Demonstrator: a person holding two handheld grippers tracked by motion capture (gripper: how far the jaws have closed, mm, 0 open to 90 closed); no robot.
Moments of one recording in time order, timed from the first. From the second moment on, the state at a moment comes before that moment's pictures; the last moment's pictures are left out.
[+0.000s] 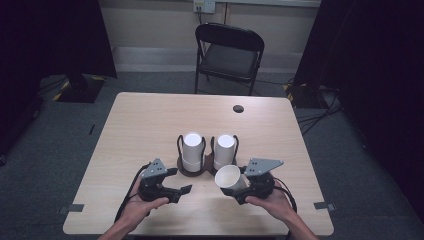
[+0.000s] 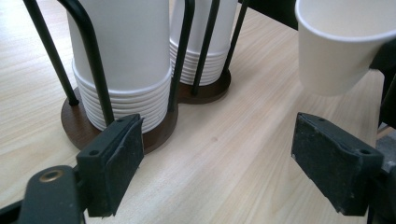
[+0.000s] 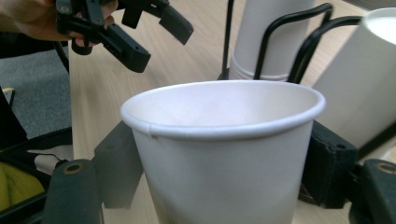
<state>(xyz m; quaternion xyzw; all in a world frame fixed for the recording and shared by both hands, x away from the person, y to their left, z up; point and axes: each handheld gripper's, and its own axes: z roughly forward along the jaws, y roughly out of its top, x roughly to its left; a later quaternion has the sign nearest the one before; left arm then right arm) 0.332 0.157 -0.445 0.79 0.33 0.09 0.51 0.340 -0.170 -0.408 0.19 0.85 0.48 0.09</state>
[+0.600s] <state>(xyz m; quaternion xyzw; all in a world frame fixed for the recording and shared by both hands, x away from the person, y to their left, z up) 0.335 0.164 -0.448 0.80 0.33 0.10 0.49 0.365 -0.211 -0.398 0.28 0.81 0.49 0.14</state>
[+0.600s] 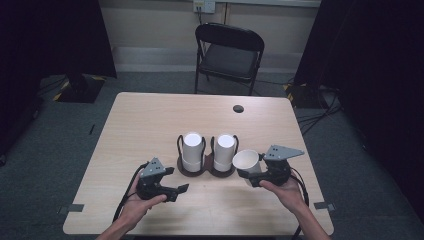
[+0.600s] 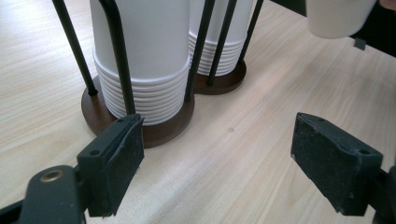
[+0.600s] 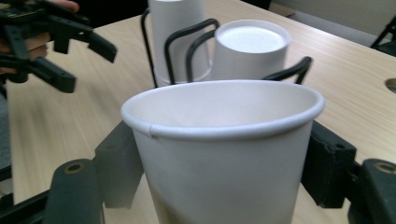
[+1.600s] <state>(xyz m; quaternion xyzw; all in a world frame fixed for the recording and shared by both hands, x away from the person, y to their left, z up) 0.338 0.154 -0.452 0.81 0.33 0.13 0.47 0.441 -0.229 -0.408 0.39 0.75 0.48 0.22</state>
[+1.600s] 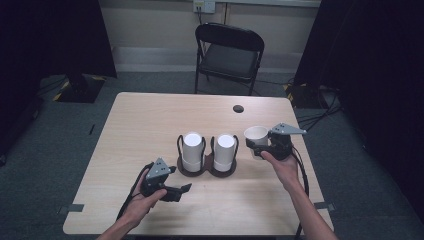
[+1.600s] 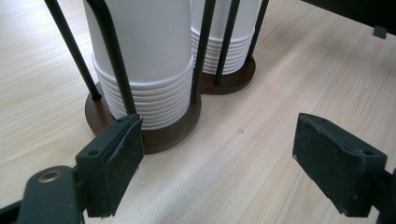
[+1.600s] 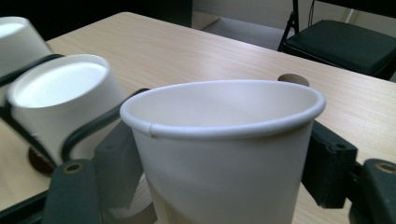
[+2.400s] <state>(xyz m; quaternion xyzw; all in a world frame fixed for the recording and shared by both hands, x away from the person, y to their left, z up) 0.334 0.156 -0.454 0.81 0.34 0.13 0.47 0.486 -0.227 -0.452 0.46 0.74 0.45 0.22</state>
